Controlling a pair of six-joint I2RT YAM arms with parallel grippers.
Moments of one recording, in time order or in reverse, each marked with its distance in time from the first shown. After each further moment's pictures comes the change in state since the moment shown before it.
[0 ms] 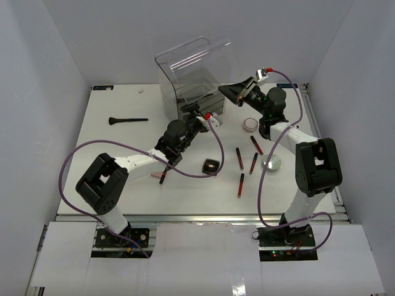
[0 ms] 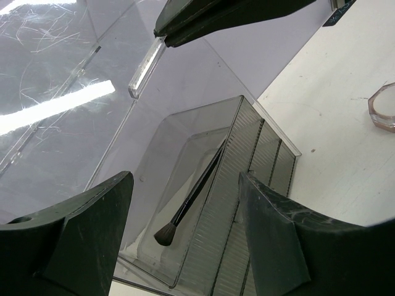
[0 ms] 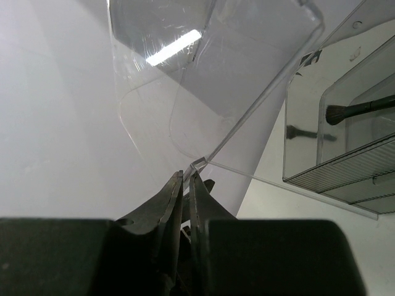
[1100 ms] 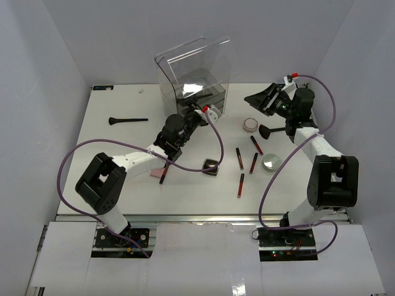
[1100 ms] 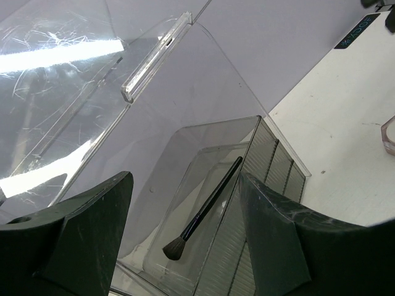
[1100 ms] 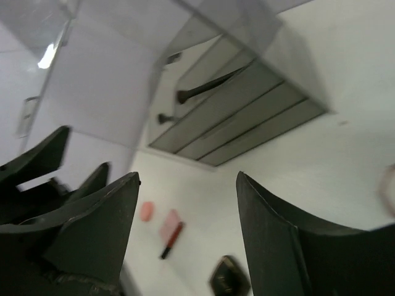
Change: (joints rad) left arm 0.025 0.000 0.067 -0.020 0.008 -0.043; right arm -0.242 -0.182 -0.077 -0.503 -0.092 -0.575
